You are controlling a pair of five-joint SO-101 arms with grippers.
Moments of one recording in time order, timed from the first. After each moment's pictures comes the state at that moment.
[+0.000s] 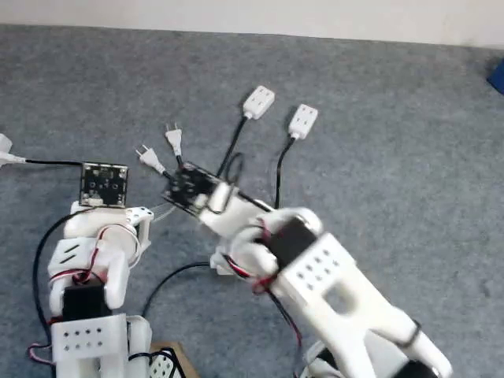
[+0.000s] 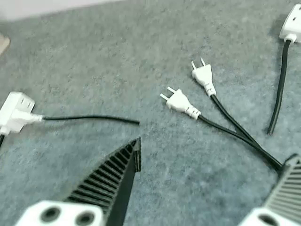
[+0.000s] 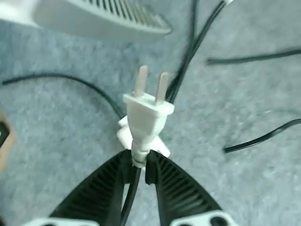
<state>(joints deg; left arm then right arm) -14.0 -81.8 74.7 47.6 -10.9 -48.8 -29.5 27.9 73.9 21.8</state>
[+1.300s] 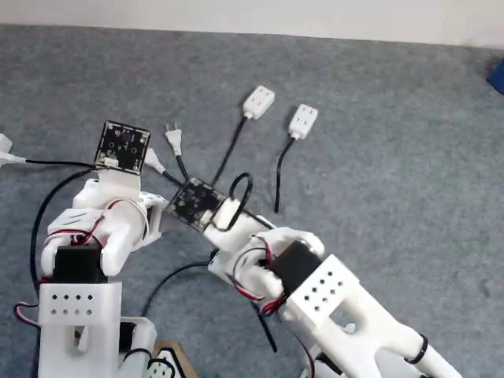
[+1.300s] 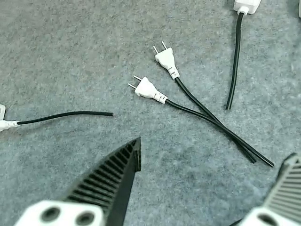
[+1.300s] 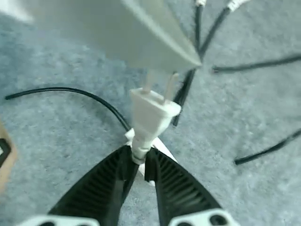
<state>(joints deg) -6.3 -61.8 51.9 62.0 -11.6 -52.1 -41.7 43.1 61.2 17.3</state>
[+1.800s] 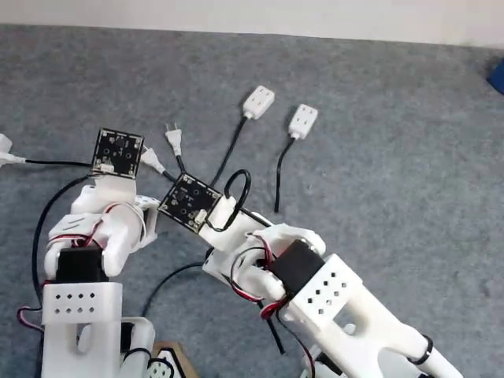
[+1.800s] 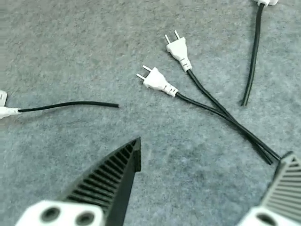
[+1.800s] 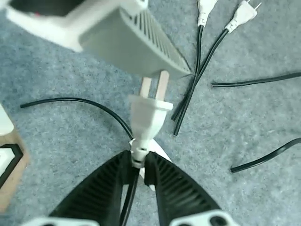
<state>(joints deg) -6.5 -61.8 58.9 57.0 -11.6 -52.8 -41.7 36.8 64.4 17.3</state>
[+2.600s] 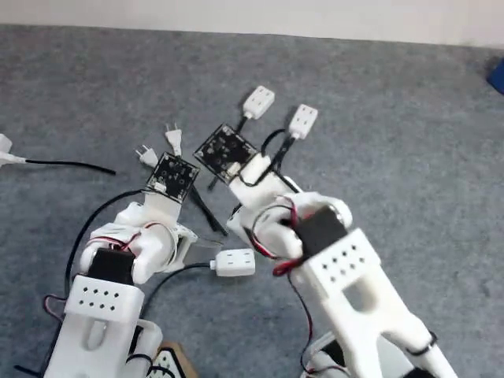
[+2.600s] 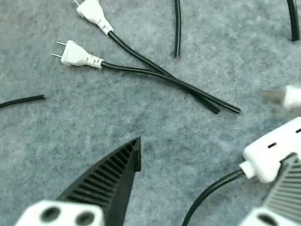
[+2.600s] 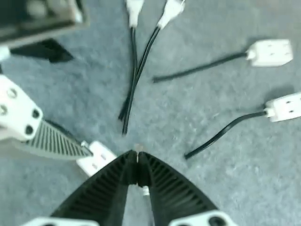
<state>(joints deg) 3.2 -61.5 67.4 56.9 -14.5 -39.9 -34.4 28.3 67.9 21.6</state>
